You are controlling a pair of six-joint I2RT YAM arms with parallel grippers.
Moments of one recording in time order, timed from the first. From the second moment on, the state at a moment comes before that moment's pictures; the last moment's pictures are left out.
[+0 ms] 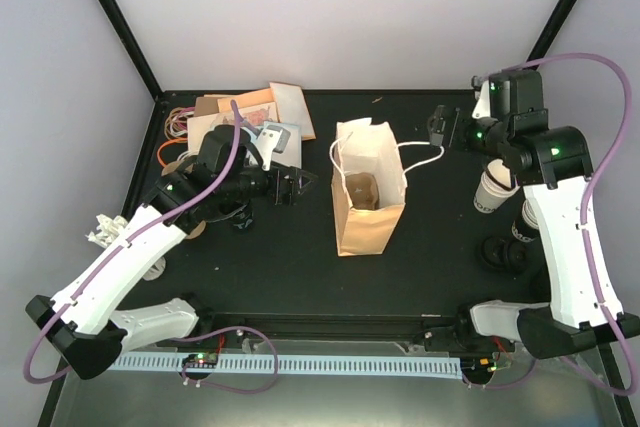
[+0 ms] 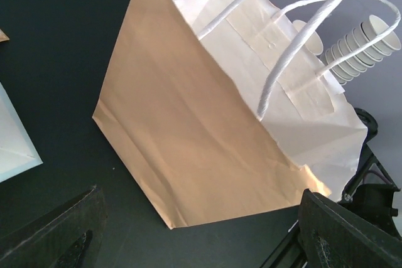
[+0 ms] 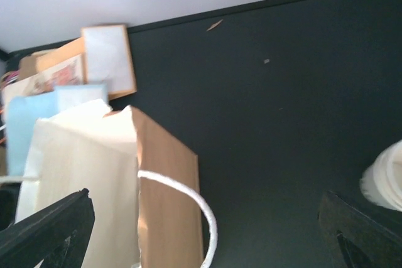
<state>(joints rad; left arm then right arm) -0.63 1.10 1.24 -0.72 0.28 -0.41 0.26 1.27 1.77 -1.21 -0.06 0.36</state>
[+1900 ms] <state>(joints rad) -0.62 1.01 1.19 -0.76 0.14 -0.38 -0.14 1.56 1.29 -0.84 0.13 0.39</state>
